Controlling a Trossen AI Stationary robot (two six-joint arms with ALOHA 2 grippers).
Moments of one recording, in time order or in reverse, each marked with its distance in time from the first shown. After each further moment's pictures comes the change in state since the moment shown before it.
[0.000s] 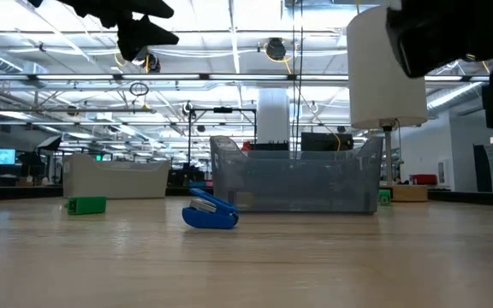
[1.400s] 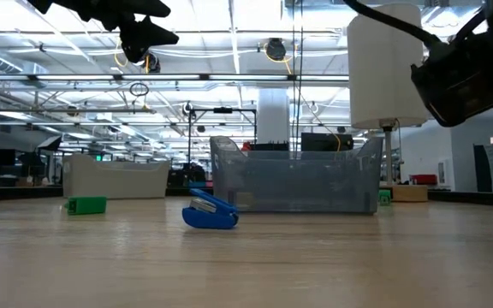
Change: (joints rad) left arm 0.067 -0.002 0.001 -0.009 0.160 0.062; right arm 0.067 0.190 0.033 -0.052 0.121 0.210
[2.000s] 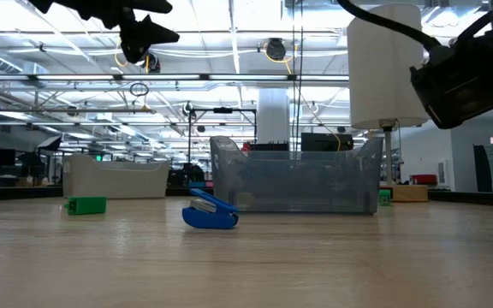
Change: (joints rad) left arm 0.000 0.000 0.000 0.016 -0.002 -0.071; right arm -0.015 -0.023 -0.003 -0.010 -0.007 -0.052
